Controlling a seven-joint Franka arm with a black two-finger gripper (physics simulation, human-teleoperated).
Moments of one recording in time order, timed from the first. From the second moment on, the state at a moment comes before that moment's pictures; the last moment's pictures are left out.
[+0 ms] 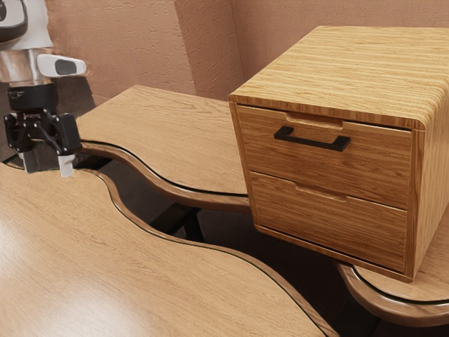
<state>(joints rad) 0.15 0.04 0.17 -1.26 0.00 0.93 0.13</state>
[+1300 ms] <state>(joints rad) 0.10 0.07 -0.43 -1.37 0.35 1.67 1.09</state>
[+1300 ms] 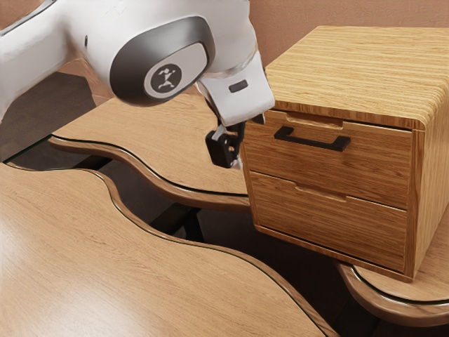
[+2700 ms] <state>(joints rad) -0.08 0.01 -0.32 -1.61 0.49 1.85 1.13</state>
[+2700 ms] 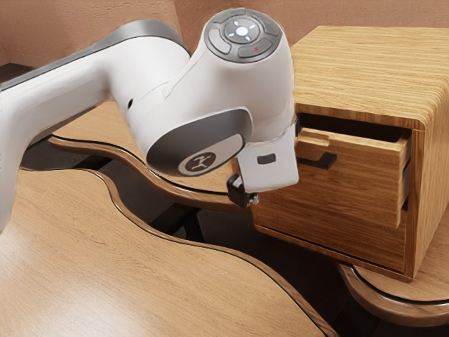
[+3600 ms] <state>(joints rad) -0.01 -0.47 -0.32 -1.53 0.16 1.51 0.65</state>
